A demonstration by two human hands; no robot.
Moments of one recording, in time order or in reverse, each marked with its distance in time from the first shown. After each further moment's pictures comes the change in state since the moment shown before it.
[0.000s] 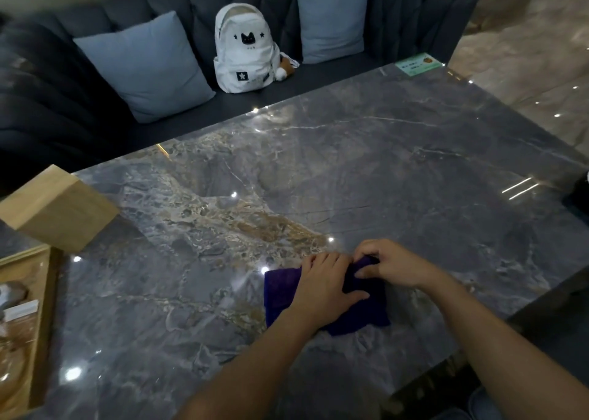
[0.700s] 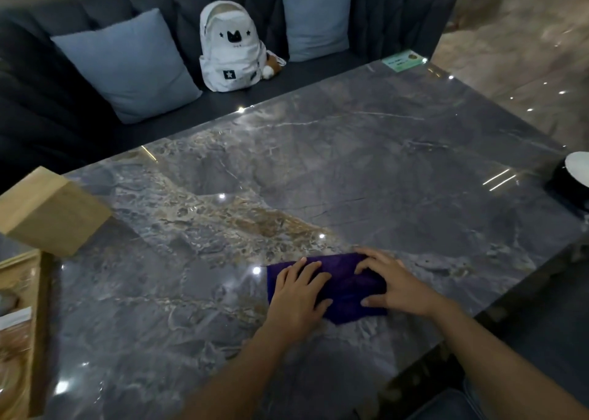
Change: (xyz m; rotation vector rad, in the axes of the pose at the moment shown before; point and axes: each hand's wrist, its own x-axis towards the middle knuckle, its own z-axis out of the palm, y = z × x) left_hand -0.043 -0.043 0.014 0.097 -0.048 -0.004; right_hand -0.035 0.033 0.041 -0.195 0.060 -0.030
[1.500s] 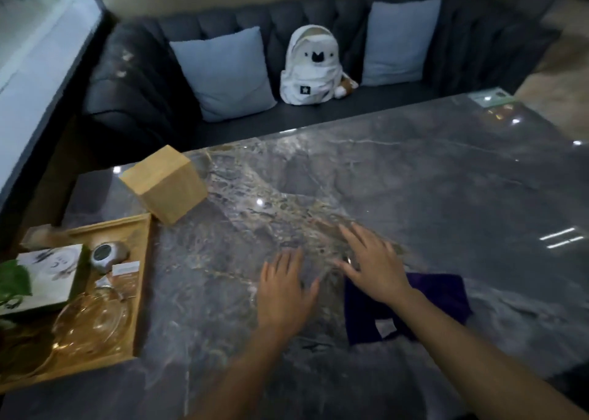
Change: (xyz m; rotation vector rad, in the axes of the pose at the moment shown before) left_hand -0.075 -0.086 -0.061 -0.040 0.407 -0.467; right_hand 0.094 -0.140 0.062 -0.481 0.275 -0.082
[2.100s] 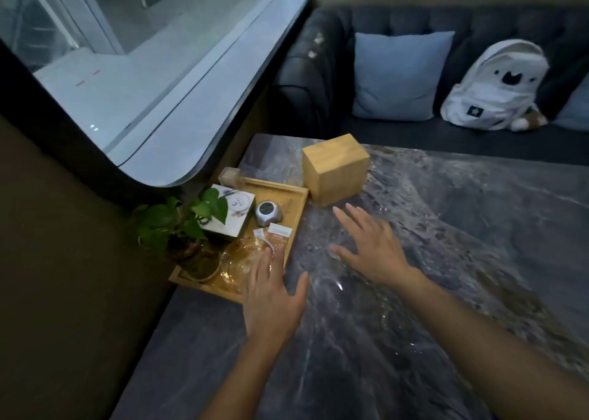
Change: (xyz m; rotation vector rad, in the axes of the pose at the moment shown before) left_hand -0.075 -0.164 -0.110 -0.123 0.307 -0.612; right_hand 0.107 -0.235 0.040 -0.034 -0.074 -0.584
